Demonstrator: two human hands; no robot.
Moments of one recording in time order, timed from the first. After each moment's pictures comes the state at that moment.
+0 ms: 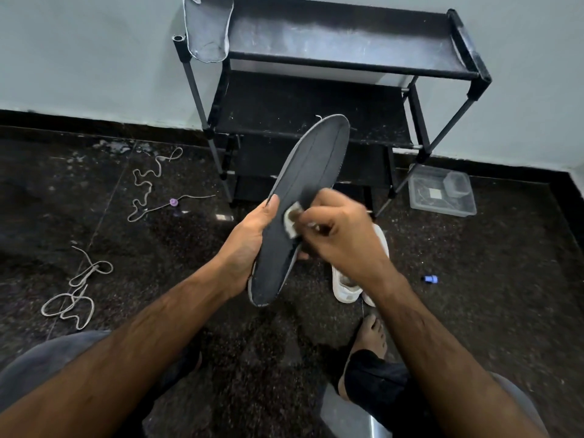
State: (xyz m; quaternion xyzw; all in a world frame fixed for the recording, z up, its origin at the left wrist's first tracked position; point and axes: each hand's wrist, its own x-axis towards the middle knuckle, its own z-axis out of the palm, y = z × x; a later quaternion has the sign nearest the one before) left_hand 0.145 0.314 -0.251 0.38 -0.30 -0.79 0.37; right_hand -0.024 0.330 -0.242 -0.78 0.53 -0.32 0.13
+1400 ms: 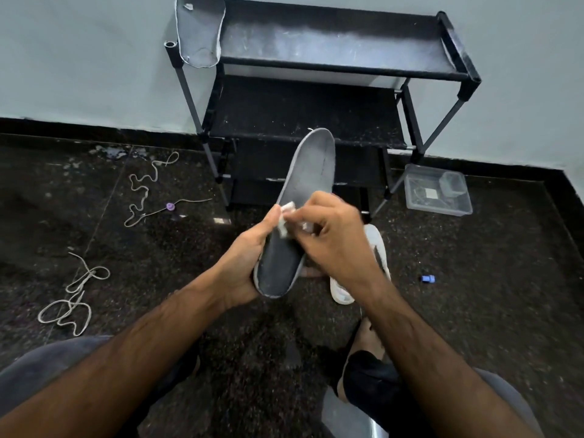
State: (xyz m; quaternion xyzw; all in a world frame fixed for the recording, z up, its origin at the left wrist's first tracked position) left_hand 0.138 0.320 -0.254 0.33 -0.21 -0.87 0.30; right_hand -0.016 0.332 -0.247 -0.72 0.56 -0.38 0.15
